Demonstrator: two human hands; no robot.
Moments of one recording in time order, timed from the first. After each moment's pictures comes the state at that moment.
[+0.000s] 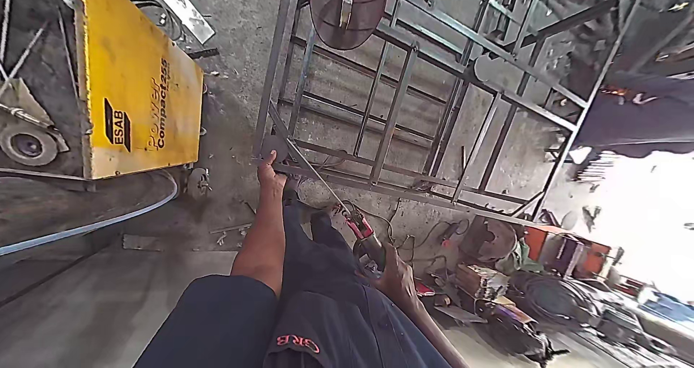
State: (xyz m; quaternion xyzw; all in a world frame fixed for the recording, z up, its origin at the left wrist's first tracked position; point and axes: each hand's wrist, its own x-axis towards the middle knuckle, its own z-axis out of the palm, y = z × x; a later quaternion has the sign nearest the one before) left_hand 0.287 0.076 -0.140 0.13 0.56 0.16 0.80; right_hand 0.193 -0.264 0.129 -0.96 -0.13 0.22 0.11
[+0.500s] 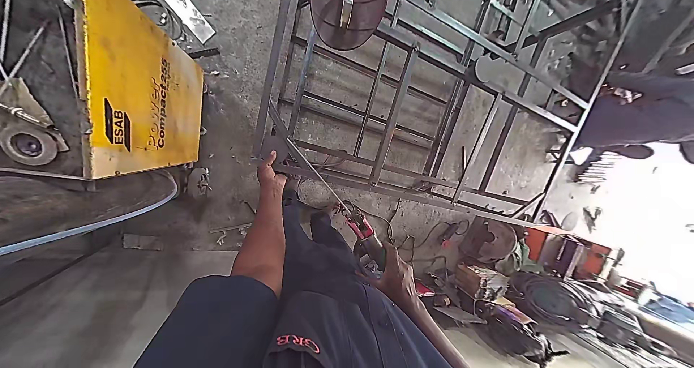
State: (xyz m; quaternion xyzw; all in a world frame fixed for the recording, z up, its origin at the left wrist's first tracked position) left_hand 0.287 0.076 -0.145 0.12 0.55 0.16 0.81; right_hand 0.196 -0.265 0.129 -0.96 -0.13 0.22 0.11
